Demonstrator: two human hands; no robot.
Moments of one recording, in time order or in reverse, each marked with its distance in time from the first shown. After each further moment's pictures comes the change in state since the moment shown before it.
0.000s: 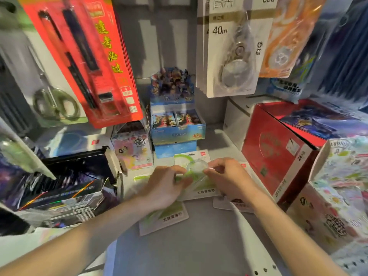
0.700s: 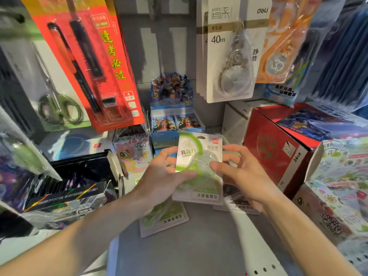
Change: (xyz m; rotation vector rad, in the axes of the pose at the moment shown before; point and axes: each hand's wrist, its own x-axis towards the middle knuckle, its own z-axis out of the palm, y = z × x) left_hand -0.024 0.036 -0.037 -0.697 0.059 -0.114; right_hand -0.035 -0.008 -0.024 0.819 0.045 -0.053
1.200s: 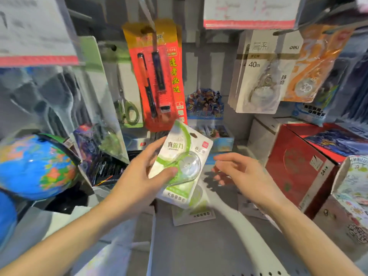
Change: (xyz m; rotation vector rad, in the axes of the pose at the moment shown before) left_hand -0.087 0.015 -0.091 0.161 0.179 0.249; right_hand -0.019 -0.025 0.059 -0.174 -0.200 -0.155
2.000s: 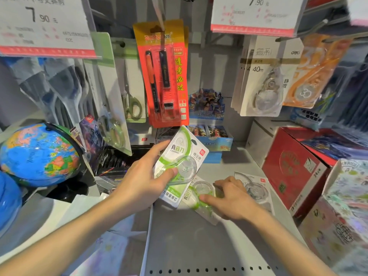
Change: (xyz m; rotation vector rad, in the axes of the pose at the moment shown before) left_hand -0.013 0.003 0.007 0.254 0.031 0.011; right_hand -0.001 0.052 0.008 -1.072 -0.193 0.197
